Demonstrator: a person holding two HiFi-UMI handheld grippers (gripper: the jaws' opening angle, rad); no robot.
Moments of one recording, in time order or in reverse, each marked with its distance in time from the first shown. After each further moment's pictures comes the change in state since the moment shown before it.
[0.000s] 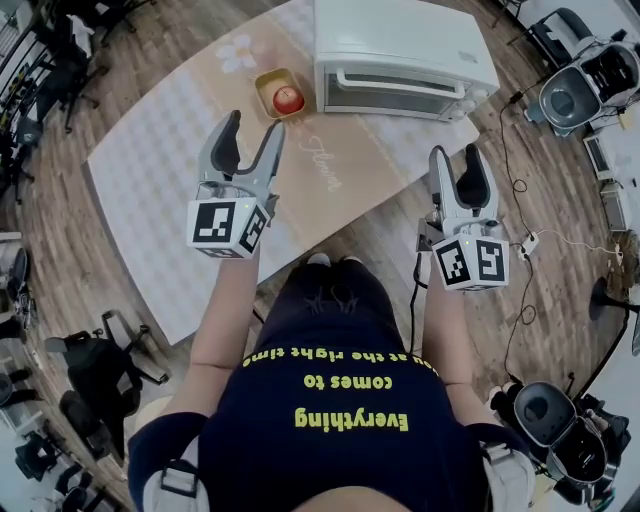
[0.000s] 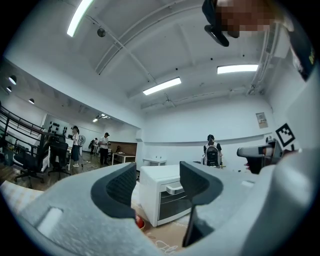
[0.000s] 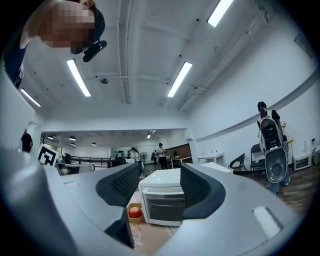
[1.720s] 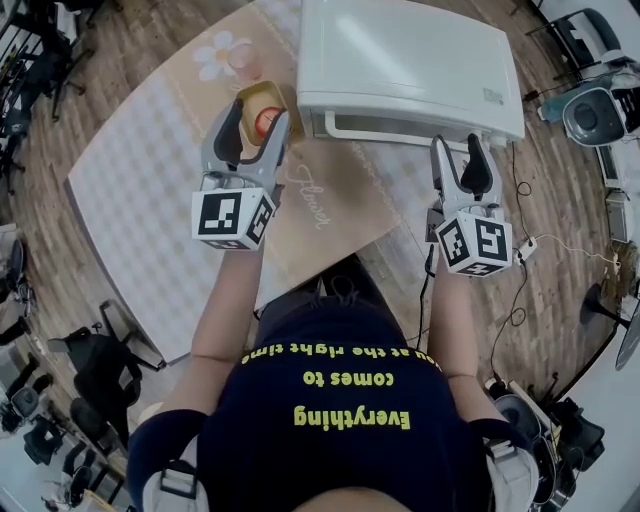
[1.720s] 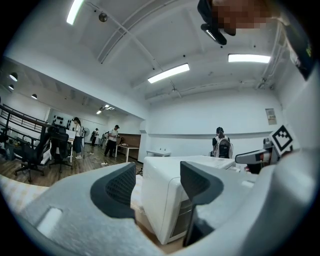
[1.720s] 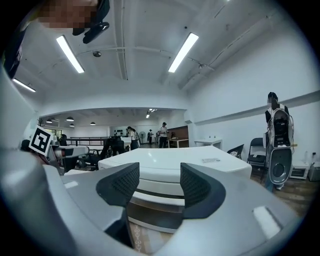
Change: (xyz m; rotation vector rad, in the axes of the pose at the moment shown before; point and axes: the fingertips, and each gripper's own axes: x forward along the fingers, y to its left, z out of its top) left arm 0.157 0.045 -0.064 -0.037 0.097 0.048; right arm 0.159 -0.098 -0.082 -0.066 0.250 -0.013
